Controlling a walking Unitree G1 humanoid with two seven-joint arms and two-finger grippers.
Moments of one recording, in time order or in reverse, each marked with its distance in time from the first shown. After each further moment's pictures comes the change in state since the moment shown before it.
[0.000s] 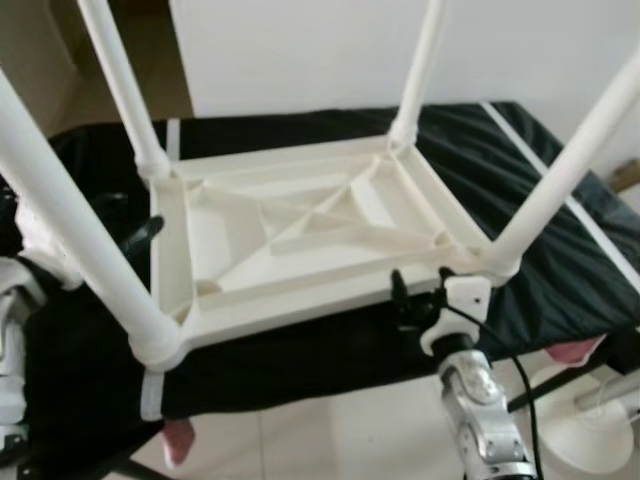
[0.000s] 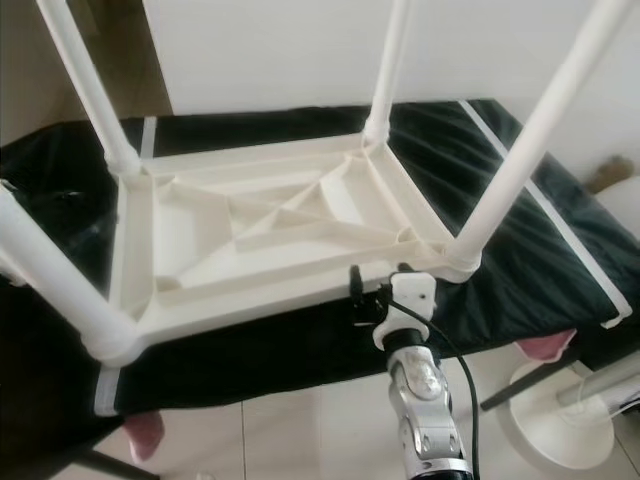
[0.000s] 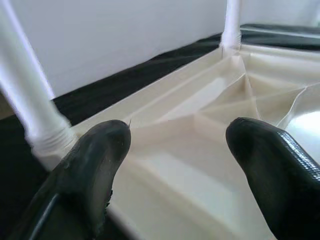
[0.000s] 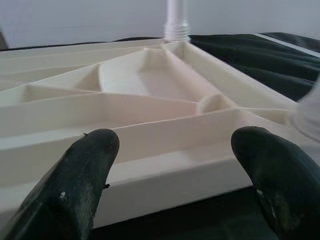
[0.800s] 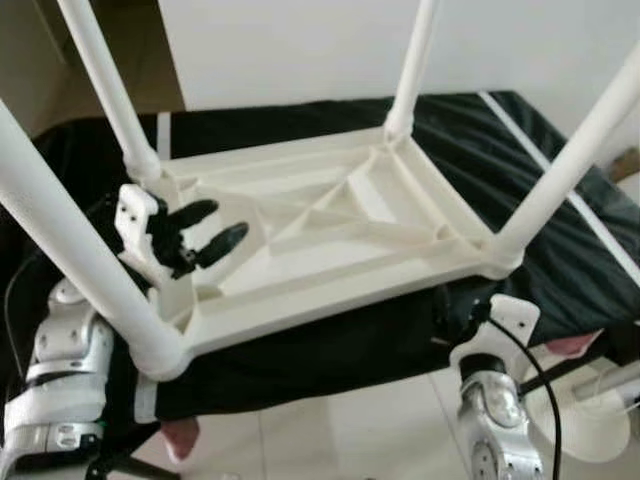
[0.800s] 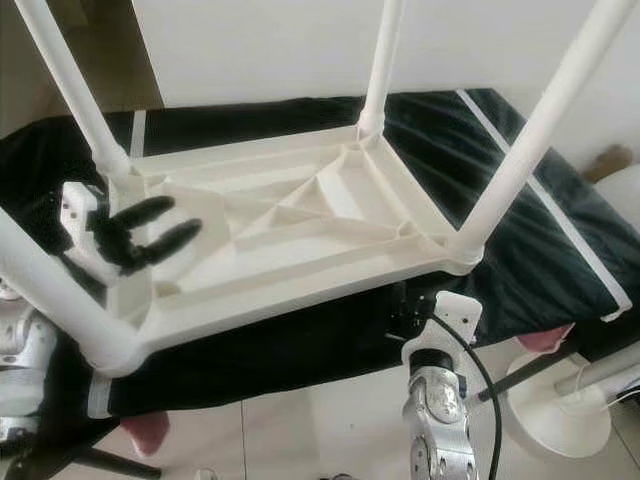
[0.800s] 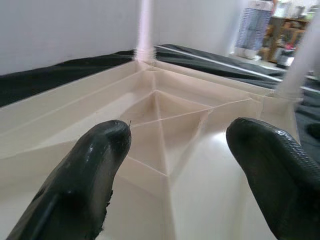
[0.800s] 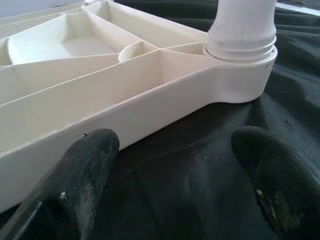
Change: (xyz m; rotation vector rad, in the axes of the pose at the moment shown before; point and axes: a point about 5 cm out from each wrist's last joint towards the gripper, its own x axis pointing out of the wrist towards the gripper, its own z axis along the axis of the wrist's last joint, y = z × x) left arm 0.038 -0.073 -0.007 -0.201 -0.107 -0.277; right arm -0.020 -0.026 -0.005 0.092 0.104 -0.247
